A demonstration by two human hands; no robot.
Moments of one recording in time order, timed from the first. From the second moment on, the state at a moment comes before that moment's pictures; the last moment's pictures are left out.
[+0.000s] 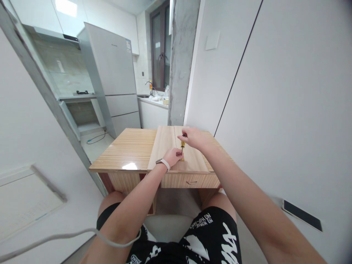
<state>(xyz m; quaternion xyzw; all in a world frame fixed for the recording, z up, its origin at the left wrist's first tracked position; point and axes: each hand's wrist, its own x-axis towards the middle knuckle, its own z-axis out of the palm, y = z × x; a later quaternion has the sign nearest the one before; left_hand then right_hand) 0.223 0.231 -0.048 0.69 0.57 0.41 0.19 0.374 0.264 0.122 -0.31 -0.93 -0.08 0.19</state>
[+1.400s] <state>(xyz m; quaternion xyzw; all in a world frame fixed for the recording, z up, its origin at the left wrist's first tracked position) 0.222 0.223 -0.031 0.70 0.57 0.38 0.18 0.374 0.253 0.134 -0.29 -0.94 -0.08 0.13</state>
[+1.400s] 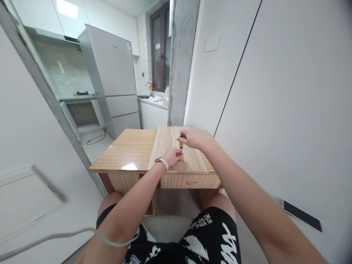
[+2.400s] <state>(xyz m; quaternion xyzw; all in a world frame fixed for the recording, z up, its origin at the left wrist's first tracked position) 0.235 0.210 -0.005 0.63 0.59 0.49 0.14 0.373 0.255 0.123 -0.38 -0.91 -0.13 0.12</state>
